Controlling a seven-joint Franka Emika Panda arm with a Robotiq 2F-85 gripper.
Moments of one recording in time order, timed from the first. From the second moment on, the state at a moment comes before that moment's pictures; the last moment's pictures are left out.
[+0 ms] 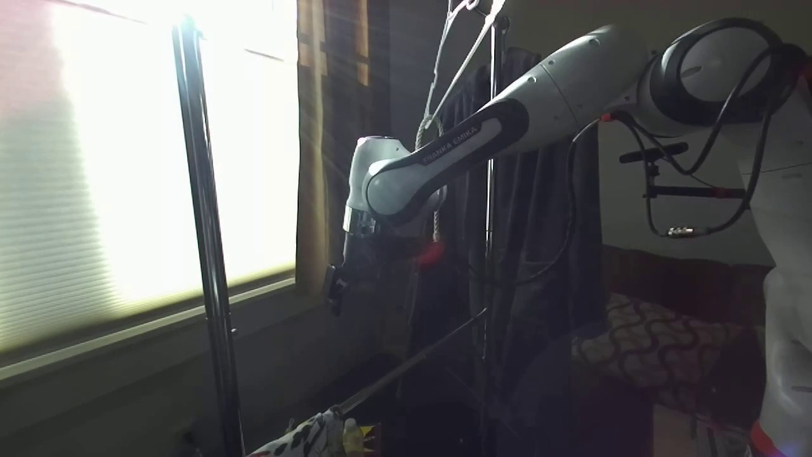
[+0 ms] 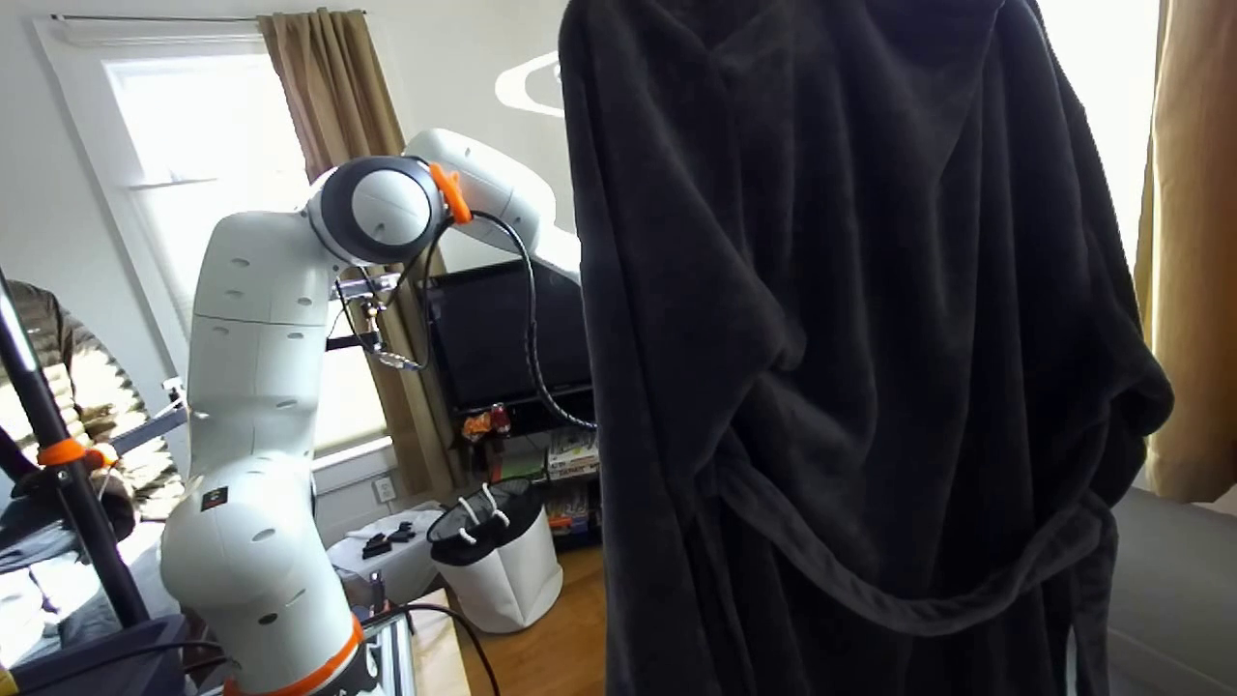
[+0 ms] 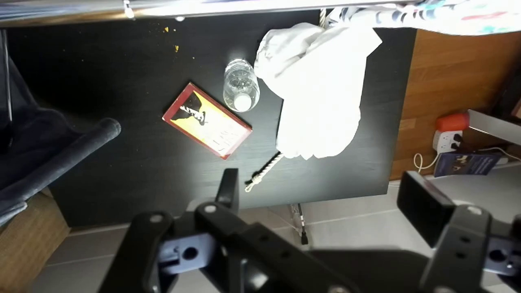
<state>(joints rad) 0.09 0.33 0.13 -1.79 -0.05 2.32 0.38</state>
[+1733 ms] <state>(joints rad) 0.10 1.05 0.05 -0.96 -0.02 1.72 0.19</state>
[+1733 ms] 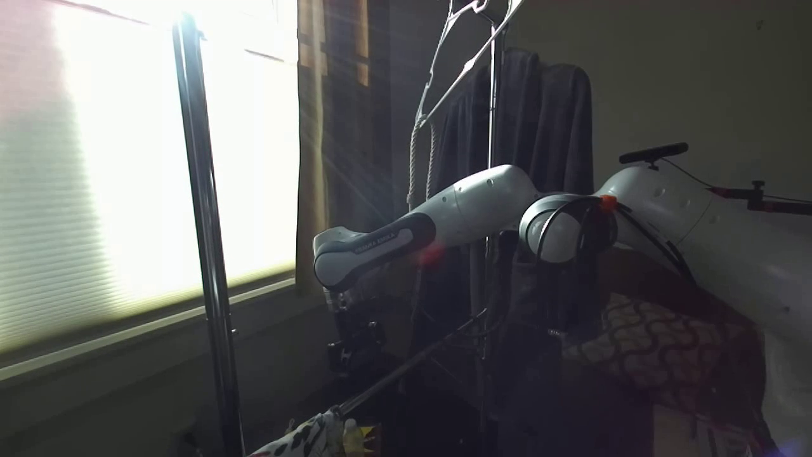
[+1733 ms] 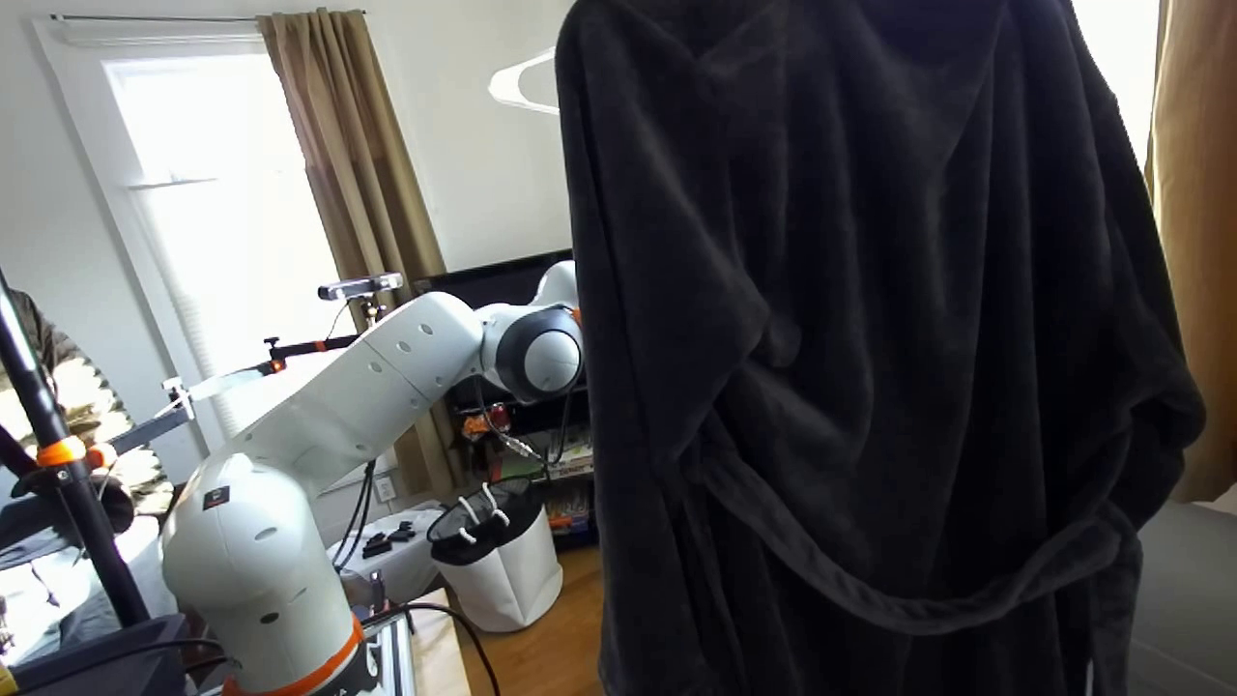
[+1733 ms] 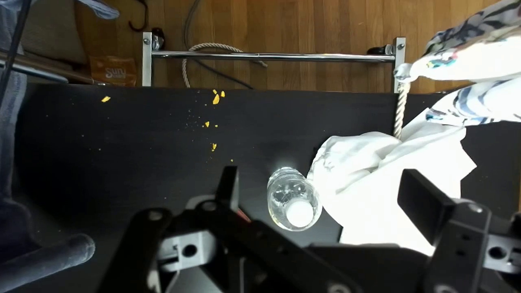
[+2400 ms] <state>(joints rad) 0.12 1.14 0.06 -0.97 -0.02 2.16 0.10</state>
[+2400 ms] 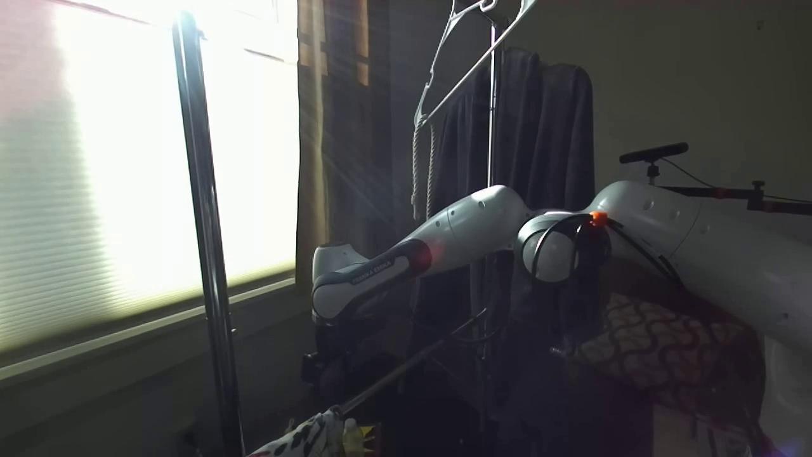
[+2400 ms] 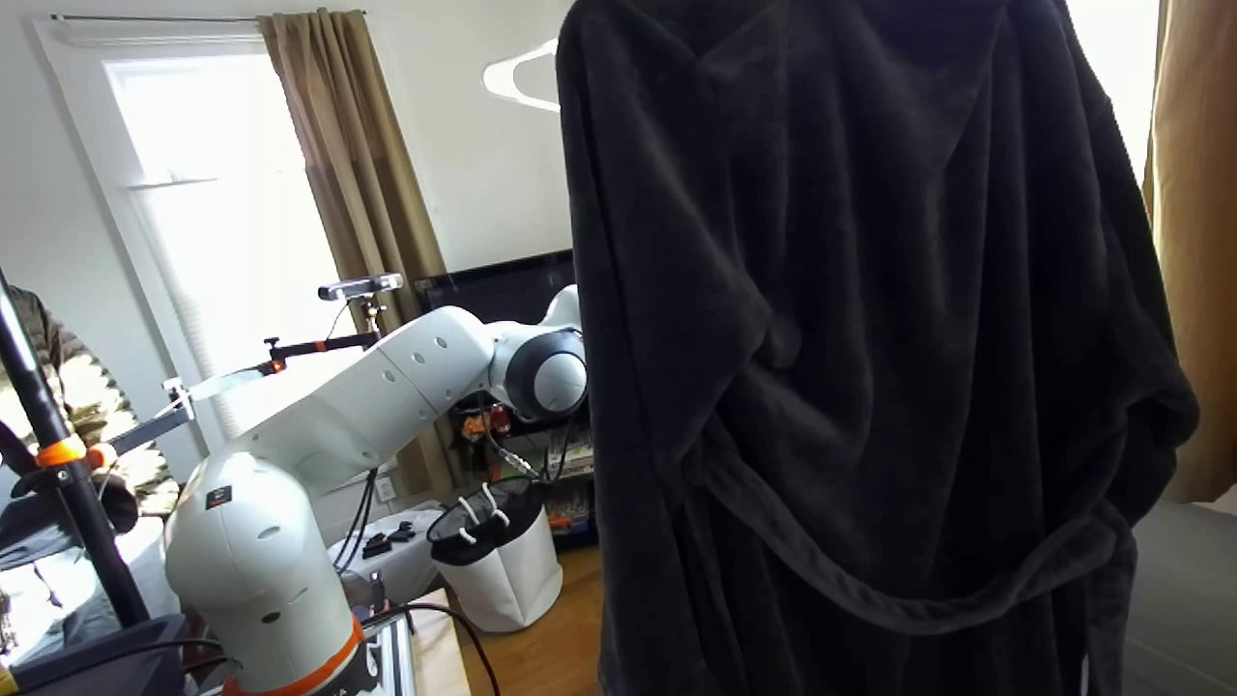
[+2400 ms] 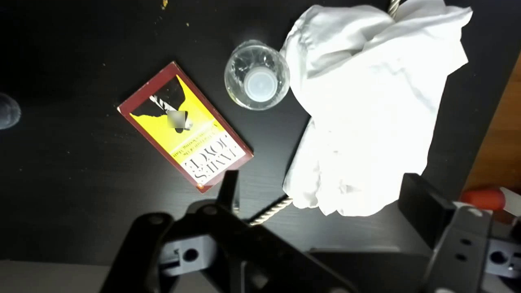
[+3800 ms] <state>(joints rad) 0.12 1.36 0.00 -0.65 -0.01 1.80 0.17</state>
